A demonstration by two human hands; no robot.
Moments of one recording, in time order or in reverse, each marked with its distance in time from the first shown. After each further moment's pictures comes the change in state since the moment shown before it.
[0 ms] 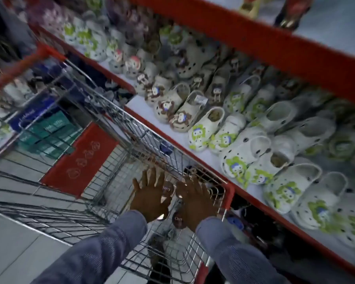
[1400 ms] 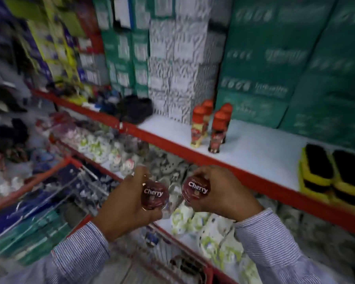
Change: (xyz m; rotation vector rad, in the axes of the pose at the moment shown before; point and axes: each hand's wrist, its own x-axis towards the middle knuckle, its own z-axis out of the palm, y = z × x) left_hand -0.137 0.059 -0.306 -0.342 0.663 0.419; right_hand -0.149 -0.039 -0.348 0.207 0.579 -0.060
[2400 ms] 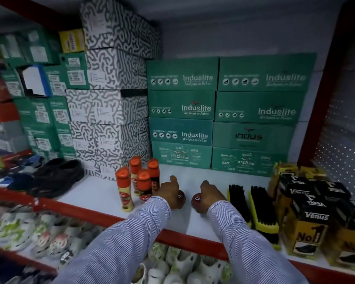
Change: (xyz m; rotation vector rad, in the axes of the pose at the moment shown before) left_hand 0.268 0.194 0.135 0.201 -0.365 0.069; right_hand 0.091 0.175 -0.109 -0.061 0.131 0.587
